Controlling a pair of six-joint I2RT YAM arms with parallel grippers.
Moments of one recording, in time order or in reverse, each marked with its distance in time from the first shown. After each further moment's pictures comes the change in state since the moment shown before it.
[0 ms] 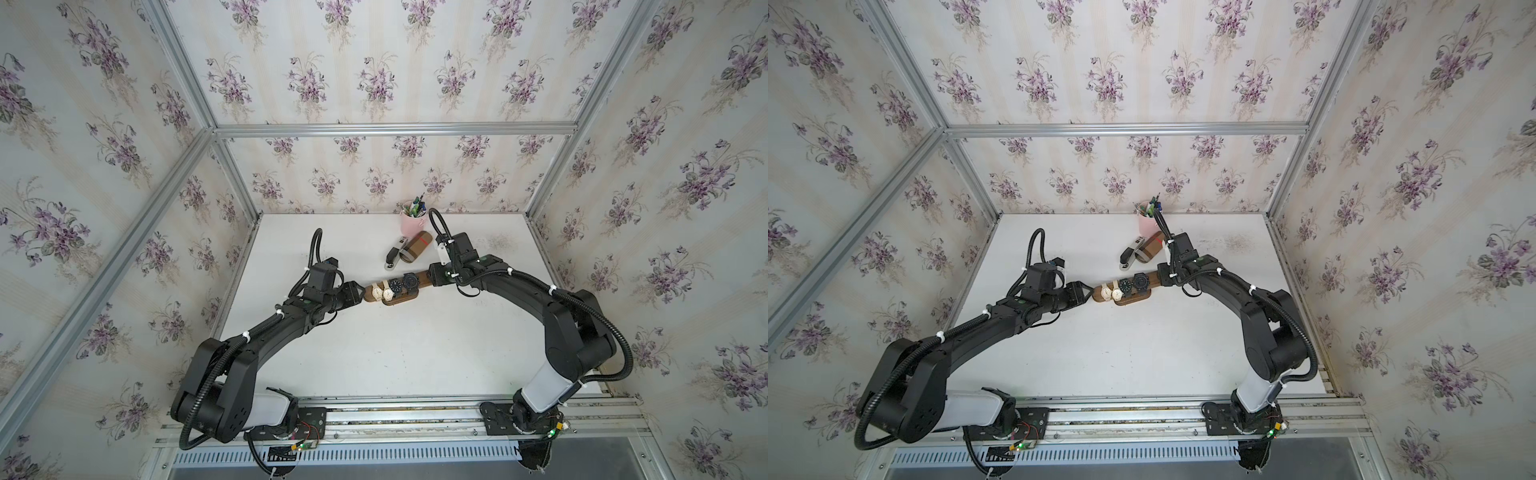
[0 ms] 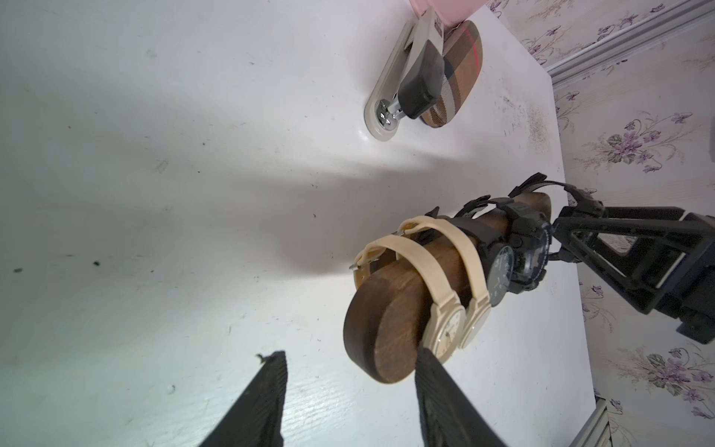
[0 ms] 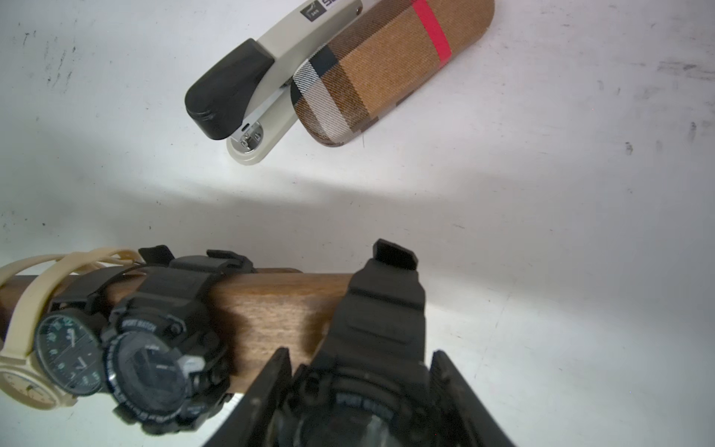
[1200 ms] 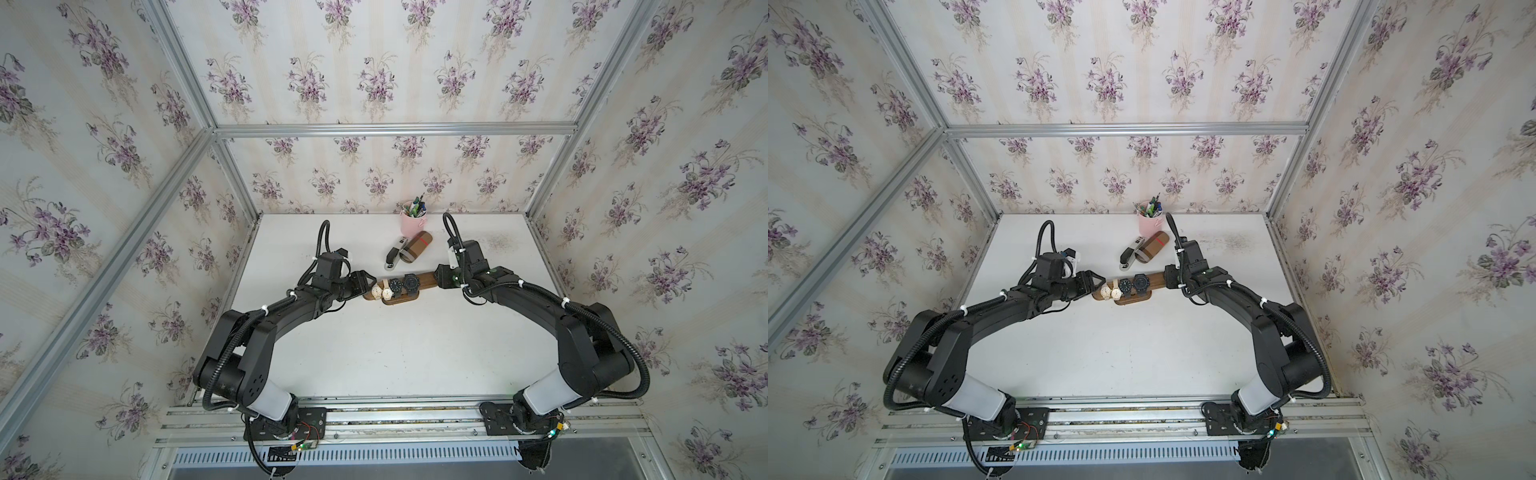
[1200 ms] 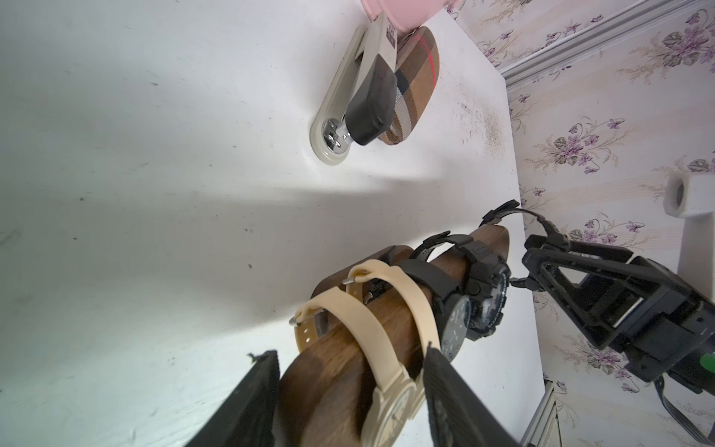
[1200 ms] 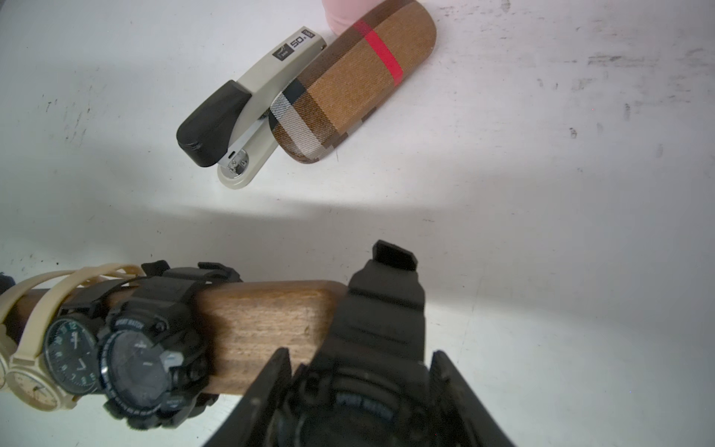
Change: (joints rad) left arm 0.000 0.181 0.114 0.116 0.117 -0.033; right arm -0.033 -0.115 -0.161 0.148 0.026 0.085
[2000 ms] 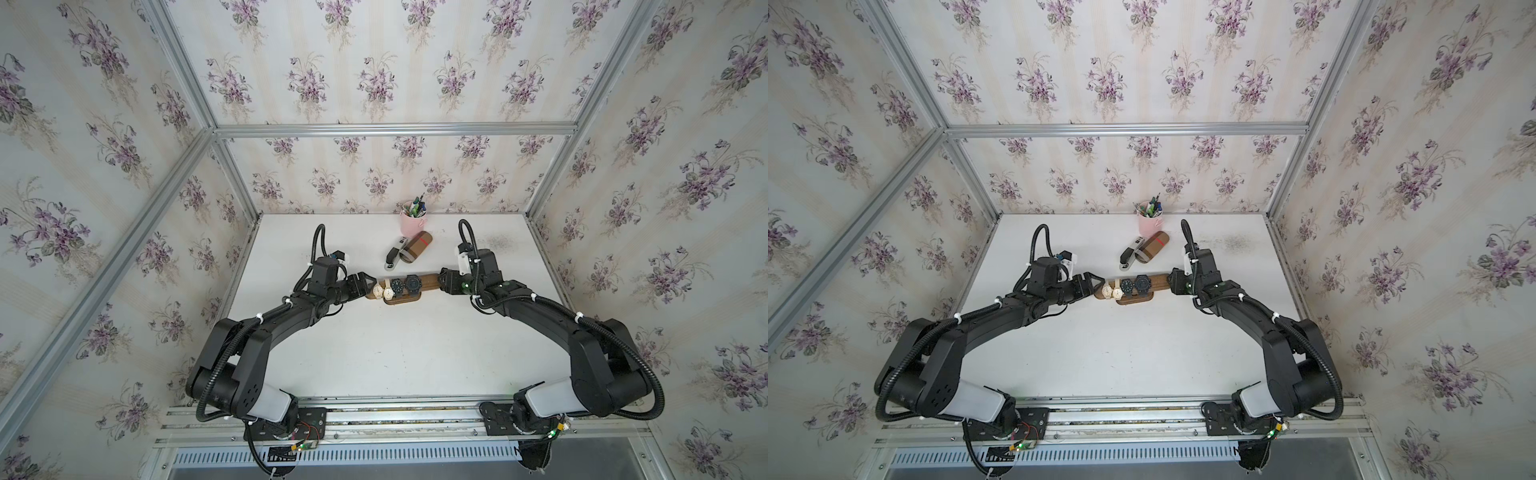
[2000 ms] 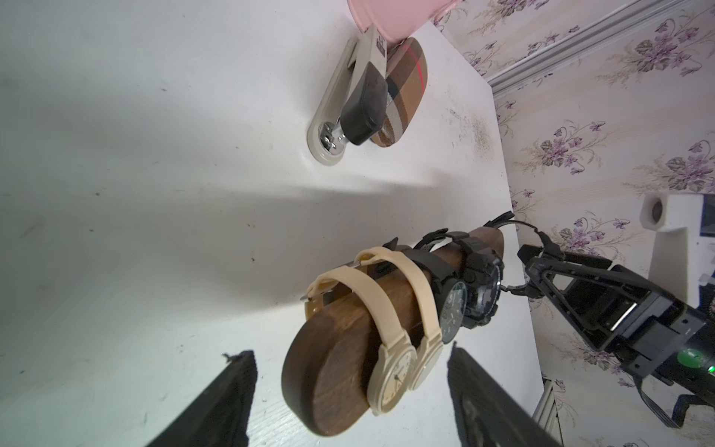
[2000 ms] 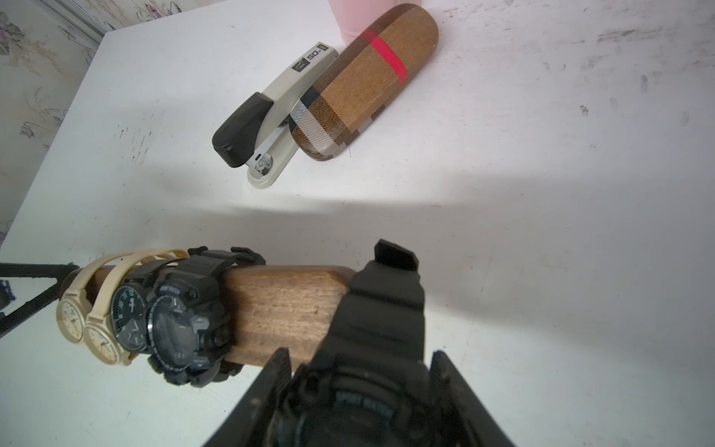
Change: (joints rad) left arm 0.010 -0.053 -0.076 0.062 0.007 -0.001; right arm -0.050 -0.113 -0.176 0.152 -0.120 0.037
